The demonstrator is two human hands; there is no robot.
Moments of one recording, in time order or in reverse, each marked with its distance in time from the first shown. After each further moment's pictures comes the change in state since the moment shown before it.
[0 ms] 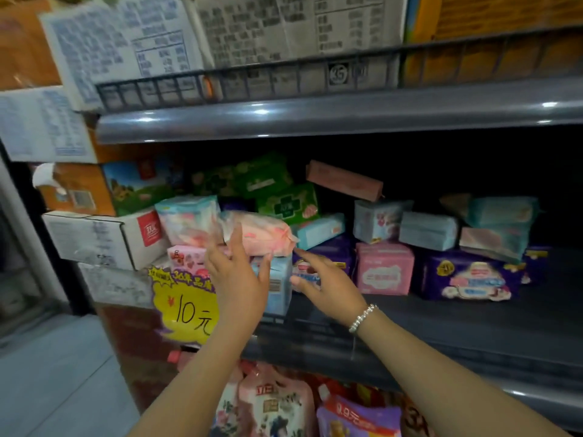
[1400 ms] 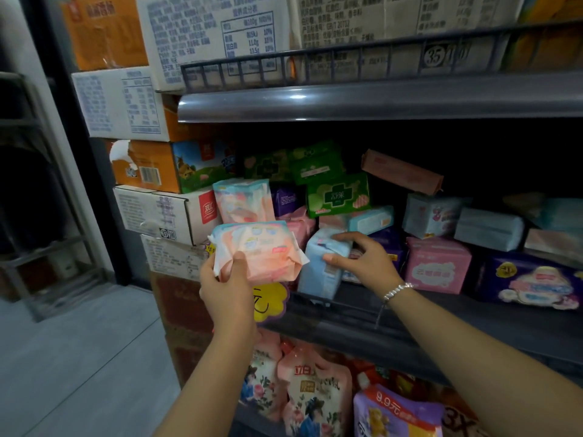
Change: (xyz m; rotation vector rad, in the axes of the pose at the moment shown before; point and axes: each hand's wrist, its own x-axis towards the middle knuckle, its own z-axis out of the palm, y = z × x) left_hand -0.022 -0.042 -0.080 -0.862 0.268 -0.771; right_hand 0.030 -0.014 0.024 0.494 0.123 0.155
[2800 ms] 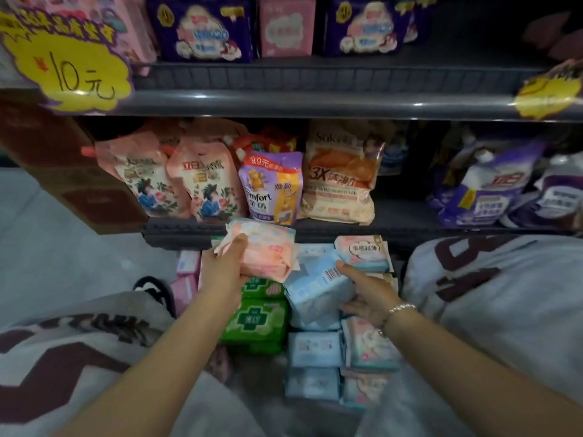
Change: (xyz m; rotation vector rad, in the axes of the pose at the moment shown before) left_hand -0.260 -0.179 -0.127 0.262 -0.395 -0.787; right_hand -0.466 0.115 -0.079 0.413 0.358 1.272
